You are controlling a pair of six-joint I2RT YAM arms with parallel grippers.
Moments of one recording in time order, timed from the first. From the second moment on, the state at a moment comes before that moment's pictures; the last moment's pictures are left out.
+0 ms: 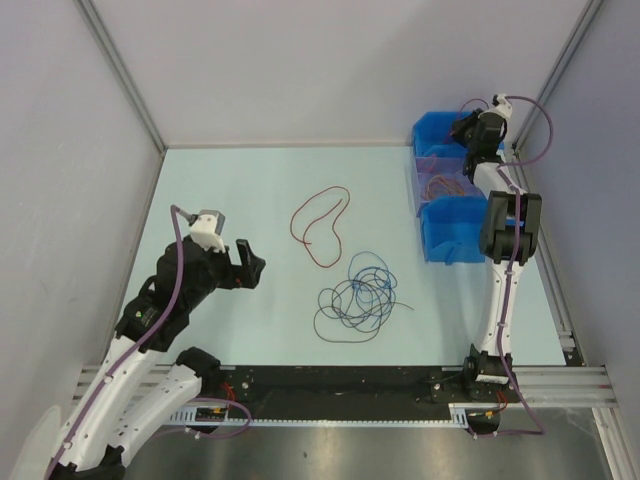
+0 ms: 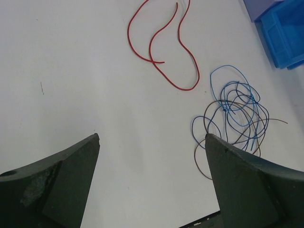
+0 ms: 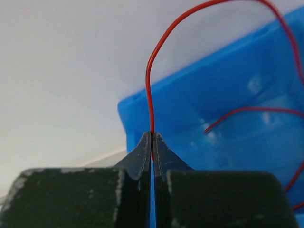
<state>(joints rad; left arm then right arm) -0.45 0.61 0.80 -0.65 -0.07 -0.31 -0.10 2.45 1.99 0.35 -0.07 0.55</state>
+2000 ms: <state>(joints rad) -0.41 0.70 0.80 -0.65 -0.08 -0.32 0.15 1.55 1.43 -0.10 0.00 0.55</state>
